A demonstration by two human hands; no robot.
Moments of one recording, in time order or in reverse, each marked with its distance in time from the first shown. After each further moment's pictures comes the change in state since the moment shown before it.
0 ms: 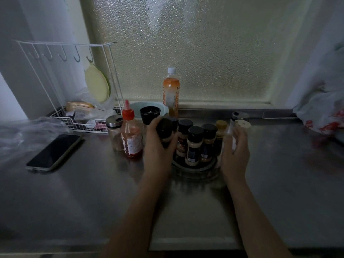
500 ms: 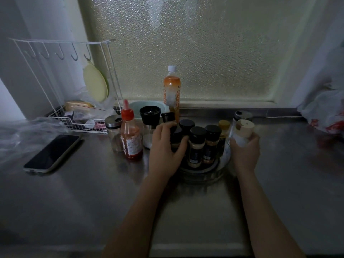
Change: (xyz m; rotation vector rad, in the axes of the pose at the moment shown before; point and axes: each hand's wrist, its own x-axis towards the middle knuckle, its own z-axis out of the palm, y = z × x) left_hand 0.004 -0.029 0.011 0.237 -0.175 0.156; right_hand 0.043 0.043 -0.001 -0.197 0.110 0.263
